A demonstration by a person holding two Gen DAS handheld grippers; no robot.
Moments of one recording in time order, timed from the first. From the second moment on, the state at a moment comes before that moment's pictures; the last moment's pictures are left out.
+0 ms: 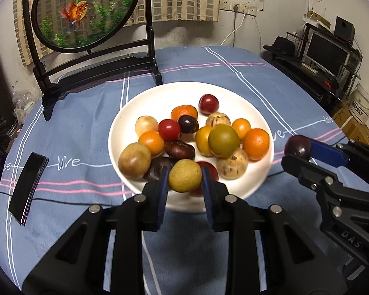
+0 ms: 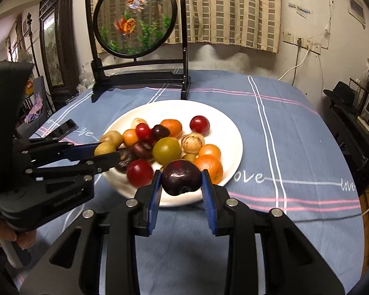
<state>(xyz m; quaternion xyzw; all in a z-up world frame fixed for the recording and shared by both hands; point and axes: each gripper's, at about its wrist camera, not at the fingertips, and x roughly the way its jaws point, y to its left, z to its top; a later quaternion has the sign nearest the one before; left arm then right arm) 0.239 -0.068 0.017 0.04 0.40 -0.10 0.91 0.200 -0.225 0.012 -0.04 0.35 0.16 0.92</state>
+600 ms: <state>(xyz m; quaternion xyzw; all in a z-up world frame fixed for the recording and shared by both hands) 0.284 -0.063 0.007 0.02 0.41 -0.06 0.91 0.251 -0.214 -0.002 -0.05 0.35 0.16 0.92</state>
